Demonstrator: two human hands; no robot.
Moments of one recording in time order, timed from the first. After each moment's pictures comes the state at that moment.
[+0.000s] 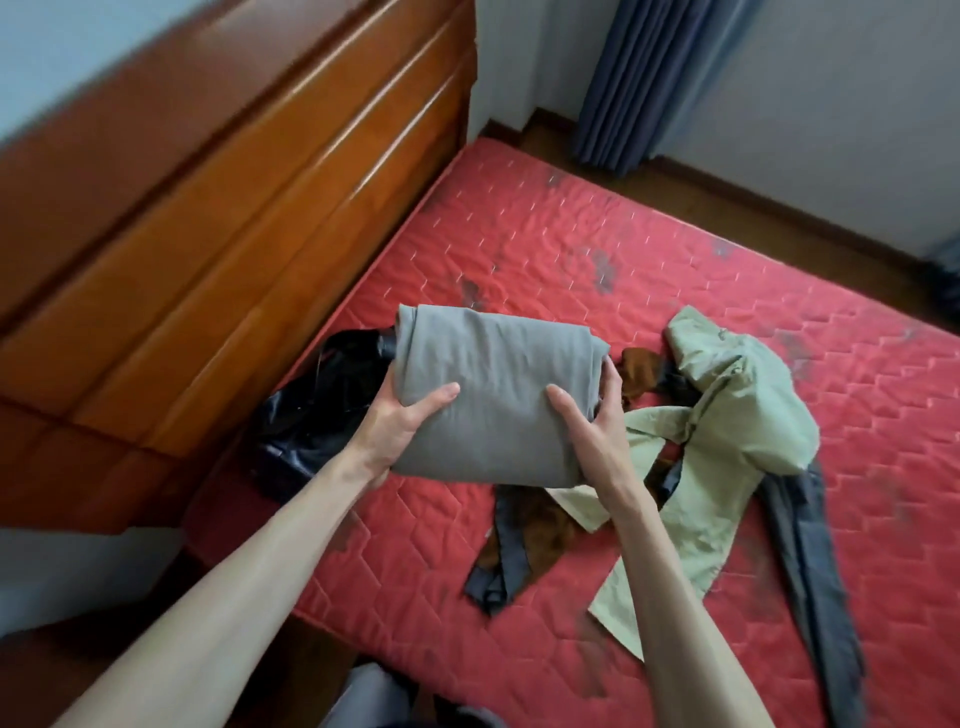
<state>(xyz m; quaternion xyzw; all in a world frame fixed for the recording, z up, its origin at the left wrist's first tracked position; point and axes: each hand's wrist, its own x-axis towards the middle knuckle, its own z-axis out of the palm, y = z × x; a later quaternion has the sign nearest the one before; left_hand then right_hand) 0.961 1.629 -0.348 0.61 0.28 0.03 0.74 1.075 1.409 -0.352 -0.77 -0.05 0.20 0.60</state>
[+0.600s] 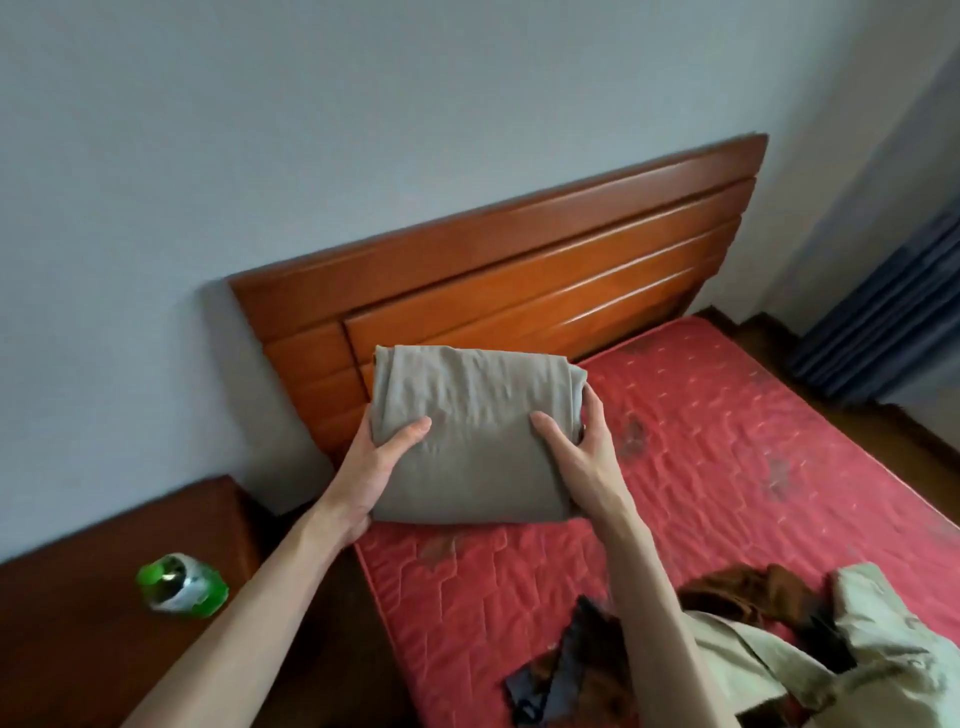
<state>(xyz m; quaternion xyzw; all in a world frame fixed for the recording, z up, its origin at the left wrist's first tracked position) 0.742 1.634 -0.225 0.48 0.42 0.32 0.70 0.973 1.535 -0.227 -0.68 -0.33 0.36 0.54</state>
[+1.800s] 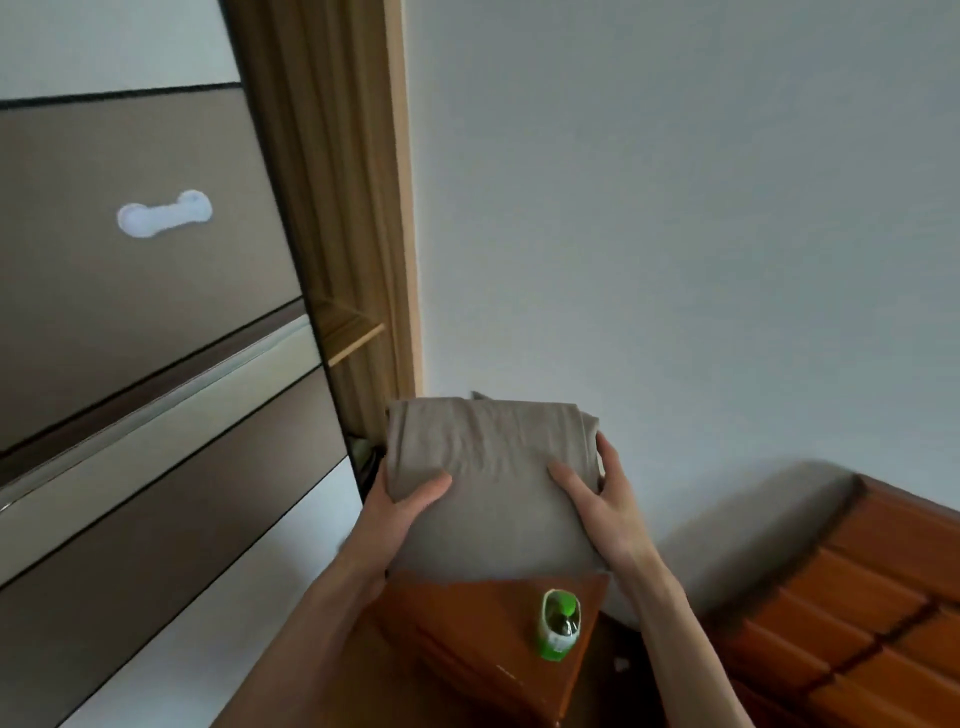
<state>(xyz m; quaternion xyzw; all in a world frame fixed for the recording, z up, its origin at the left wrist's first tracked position) 0.208 1.561 -0.179 0.18 0.60 0.65 0.44 0.398 1.722 -0.181 -0.40 -0.62 0.60 0.31</state>
